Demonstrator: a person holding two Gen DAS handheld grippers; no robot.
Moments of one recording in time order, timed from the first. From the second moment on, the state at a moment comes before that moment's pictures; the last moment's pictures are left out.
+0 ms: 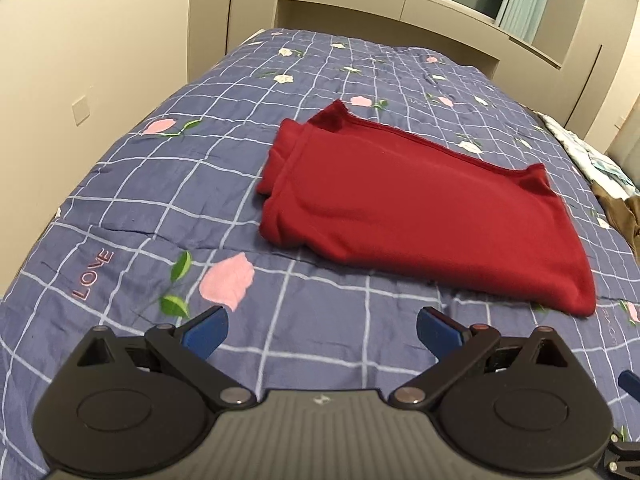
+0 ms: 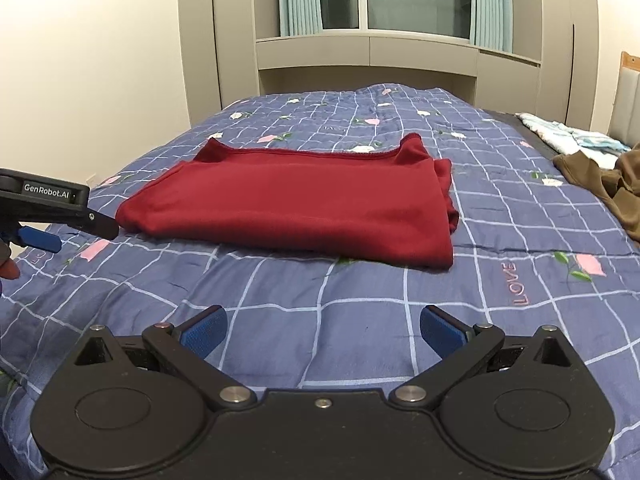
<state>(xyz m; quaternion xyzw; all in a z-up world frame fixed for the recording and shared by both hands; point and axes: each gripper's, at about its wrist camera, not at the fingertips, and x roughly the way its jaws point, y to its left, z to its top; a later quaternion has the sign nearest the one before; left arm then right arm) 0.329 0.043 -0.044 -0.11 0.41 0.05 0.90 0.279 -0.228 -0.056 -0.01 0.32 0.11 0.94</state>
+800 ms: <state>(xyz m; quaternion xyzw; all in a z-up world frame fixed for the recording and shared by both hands) 0.399 0.070 -0.068 -0.13 0.42 0.08 0.89 0.449 -0.169 -0.066 -0.11 0.23 0.06 0.96</state>
